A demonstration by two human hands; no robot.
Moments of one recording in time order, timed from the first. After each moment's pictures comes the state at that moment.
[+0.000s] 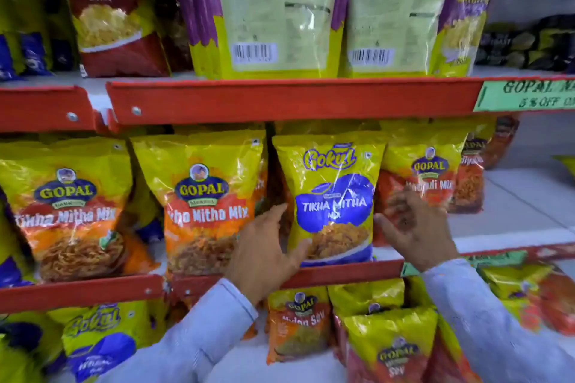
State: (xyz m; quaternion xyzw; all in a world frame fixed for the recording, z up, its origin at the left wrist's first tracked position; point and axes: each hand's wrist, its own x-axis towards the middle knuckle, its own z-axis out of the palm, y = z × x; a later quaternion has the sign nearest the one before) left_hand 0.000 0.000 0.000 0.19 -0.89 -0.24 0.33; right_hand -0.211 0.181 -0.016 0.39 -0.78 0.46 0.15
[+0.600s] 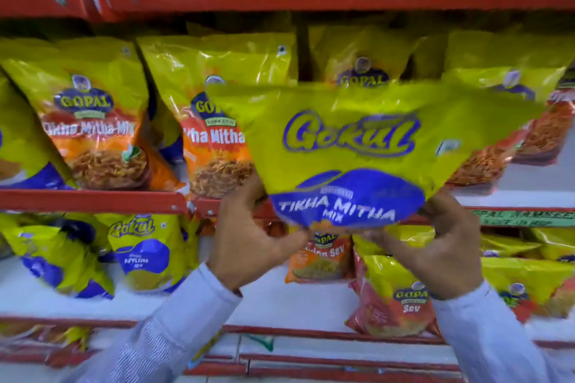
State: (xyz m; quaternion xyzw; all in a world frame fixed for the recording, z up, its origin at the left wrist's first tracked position) left_hand 0.062 0.017 -0.040 0.17 -0.78 -0.43 0.43; right_hand -0.110 0.195 -0.047 0.44 -0.66 0.61 0.04
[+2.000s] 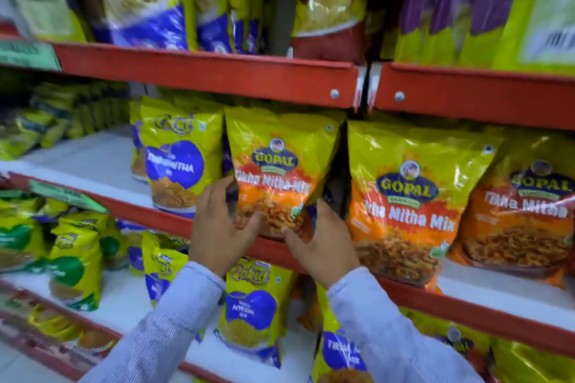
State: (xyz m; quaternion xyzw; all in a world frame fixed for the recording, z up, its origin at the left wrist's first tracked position) left_hand 0.246 -0.201 -0.028 0.41 -0.76 -0.11 0.49; right_hand 0.083 -0.107 -0.027 0.54 -0.75 0.38 -0.06
